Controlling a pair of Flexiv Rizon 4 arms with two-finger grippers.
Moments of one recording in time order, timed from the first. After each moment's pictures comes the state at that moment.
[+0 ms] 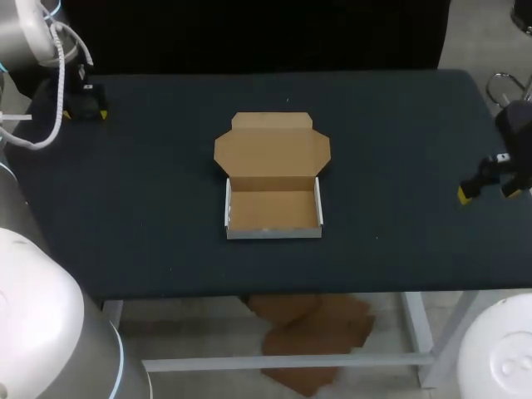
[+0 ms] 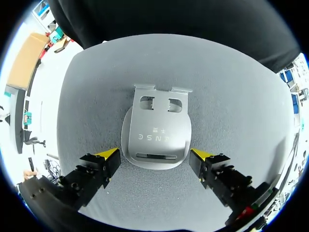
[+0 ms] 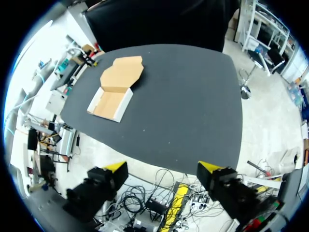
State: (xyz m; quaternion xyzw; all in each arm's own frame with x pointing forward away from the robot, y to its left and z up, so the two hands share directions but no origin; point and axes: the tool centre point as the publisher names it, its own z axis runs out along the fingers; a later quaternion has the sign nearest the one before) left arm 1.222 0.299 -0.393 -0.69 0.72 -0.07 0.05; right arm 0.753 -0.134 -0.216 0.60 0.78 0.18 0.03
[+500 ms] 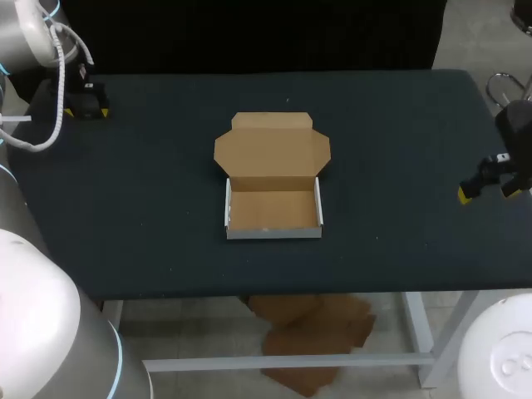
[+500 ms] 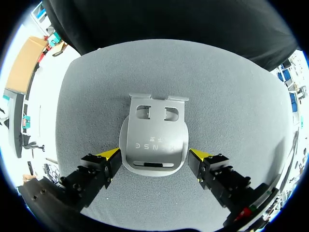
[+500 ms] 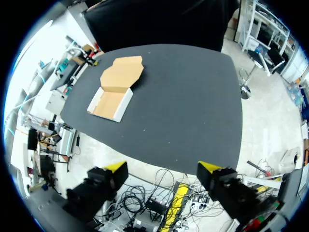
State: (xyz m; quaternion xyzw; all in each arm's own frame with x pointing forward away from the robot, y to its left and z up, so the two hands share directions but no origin) left arm 1.231 0.296 -0.393 -0.68 0.72 -0.08 0.05; right arm 0.753 -0.134 -0.216 0.60 0.78 0.18 0.03
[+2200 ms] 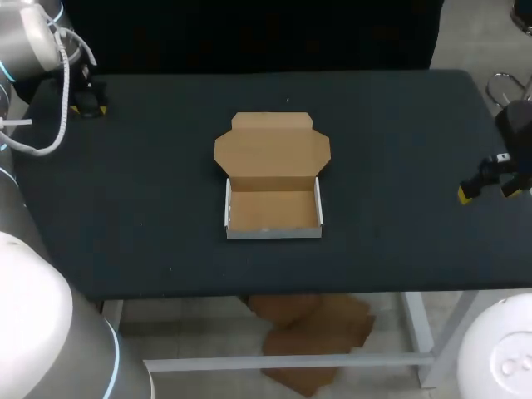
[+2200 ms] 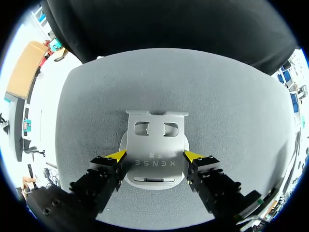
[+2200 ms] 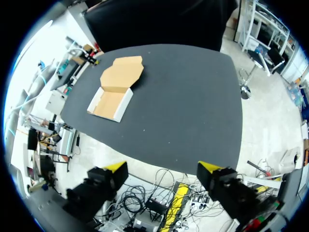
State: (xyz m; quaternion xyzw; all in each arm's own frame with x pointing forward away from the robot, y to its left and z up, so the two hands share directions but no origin) left arm 1.250 0.295 -0.398 -0.68 0.72 -0.10 0.08; right arm 0.753 -0.134 -0.216 0.60 0.78 0.18 0.03
